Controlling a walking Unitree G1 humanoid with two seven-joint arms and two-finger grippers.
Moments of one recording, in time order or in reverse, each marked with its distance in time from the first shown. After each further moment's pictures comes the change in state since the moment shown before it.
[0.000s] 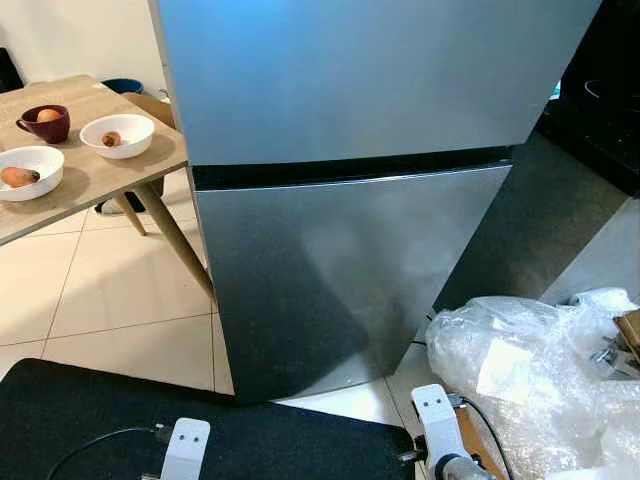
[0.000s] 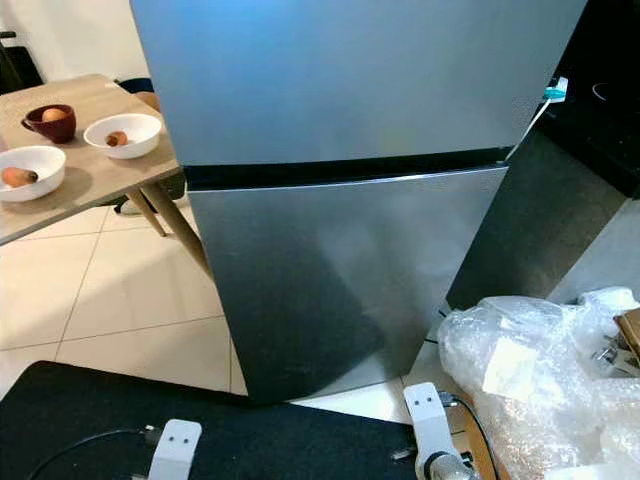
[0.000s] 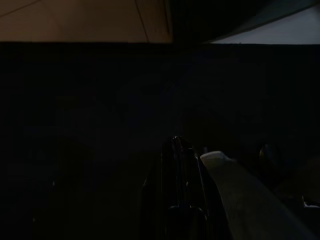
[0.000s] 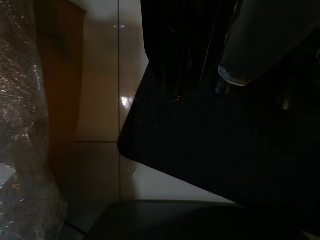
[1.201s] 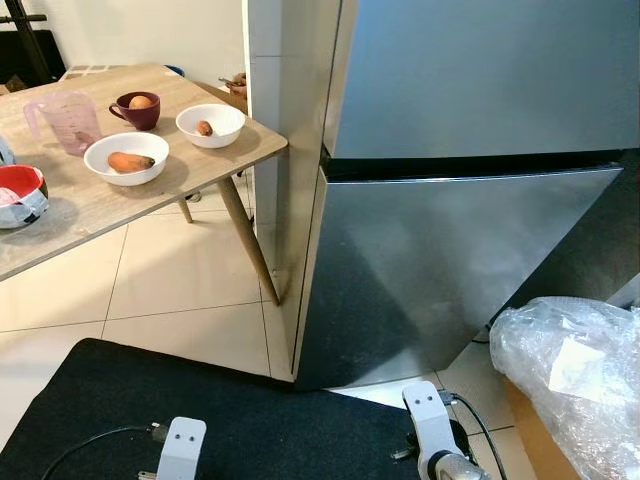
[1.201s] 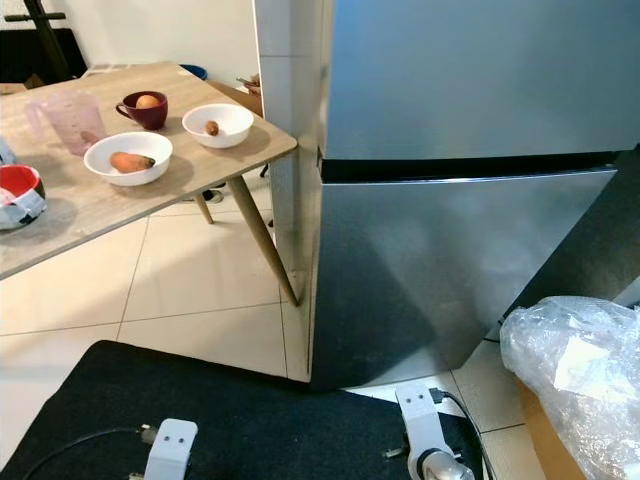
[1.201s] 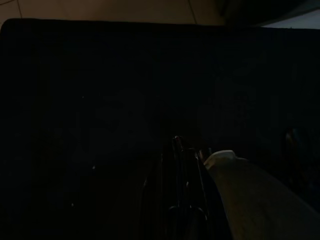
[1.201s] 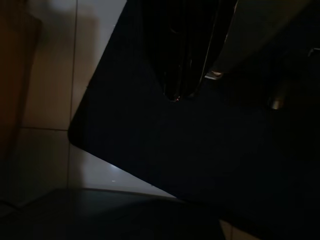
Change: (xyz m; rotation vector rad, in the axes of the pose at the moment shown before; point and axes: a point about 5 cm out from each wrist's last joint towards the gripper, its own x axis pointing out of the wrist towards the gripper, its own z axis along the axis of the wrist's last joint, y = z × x) left arm 0.001 0.003 0.002 -0.002 -0.012 -0.034; right arm 0.001 0.003 0.003 -0.029 -0.008 0.011
